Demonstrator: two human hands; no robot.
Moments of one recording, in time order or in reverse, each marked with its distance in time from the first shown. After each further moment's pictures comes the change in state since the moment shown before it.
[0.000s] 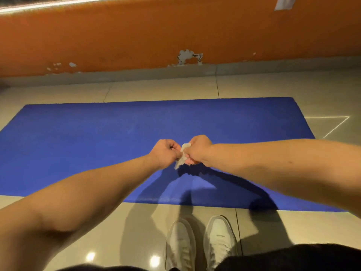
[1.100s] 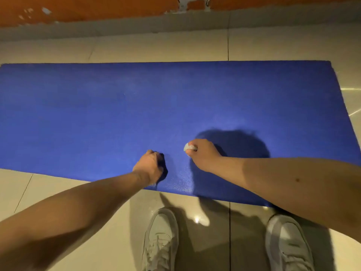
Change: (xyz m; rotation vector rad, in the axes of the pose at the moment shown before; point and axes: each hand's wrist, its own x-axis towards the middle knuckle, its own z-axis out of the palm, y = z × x) left_hand 0.031 -0.108 0.080 0.626 -0.082 -0.186; right_hand 0.075 0.135 0.018 -0.135 -0.032 -0.215
